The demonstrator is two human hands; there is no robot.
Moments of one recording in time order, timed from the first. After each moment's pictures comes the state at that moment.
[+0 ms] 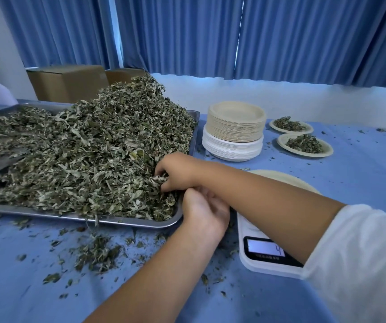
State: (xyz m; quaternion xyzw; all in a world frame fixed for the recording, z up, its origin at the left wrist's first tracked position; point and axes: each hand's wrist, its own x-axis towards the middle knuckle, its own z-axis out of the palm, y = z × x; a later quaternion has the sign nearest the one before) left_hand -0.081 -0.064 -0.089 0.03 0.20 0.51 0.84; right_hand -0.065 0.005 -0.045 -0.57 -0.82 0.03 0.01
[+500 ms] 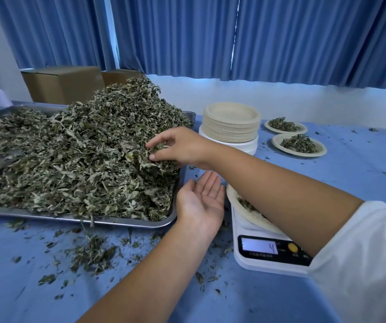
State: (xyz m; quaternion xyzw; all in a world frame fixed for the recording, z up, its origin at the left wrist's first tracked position) left_hand -0.087 -0.066 -0.086 0.06 0.23 0.46 0.86; right_hand -0.045 -0.006 -0.013 -0.56 -0.71 0.30 0.33
